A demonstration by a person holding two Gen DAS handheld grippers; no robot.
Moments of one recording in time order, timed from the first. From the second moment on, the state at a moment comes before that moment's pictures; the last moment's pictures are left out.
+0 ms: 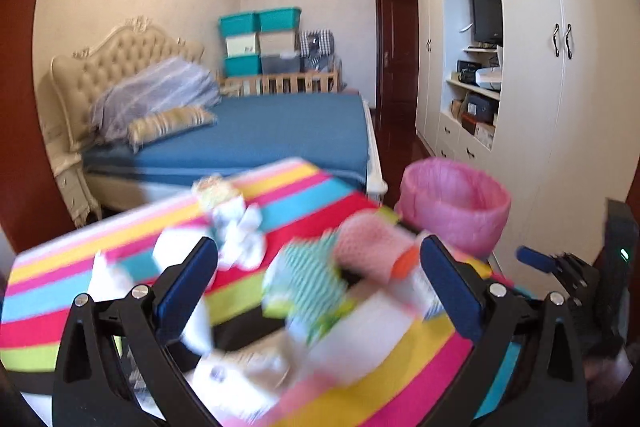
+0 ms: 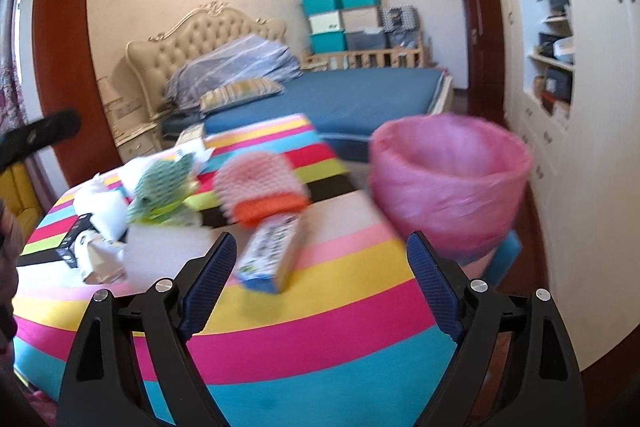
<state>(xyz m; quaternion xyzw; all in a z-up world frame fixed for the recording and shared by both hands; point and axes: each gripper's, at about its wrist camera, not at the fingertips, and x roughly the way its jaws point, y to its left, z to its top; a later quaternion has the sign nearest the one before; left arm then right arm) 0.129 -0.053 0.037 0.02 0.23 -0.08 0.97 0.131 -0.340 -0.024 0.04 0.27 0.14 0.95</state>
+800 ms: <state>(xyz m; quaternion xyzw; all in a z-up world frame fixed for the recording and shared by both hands) 0.130 0.004 -0.056 0.03 0.36 0.00 0.93 0.168 -0.275 -0.057 0.01 0.35 0.11 0.93</state>
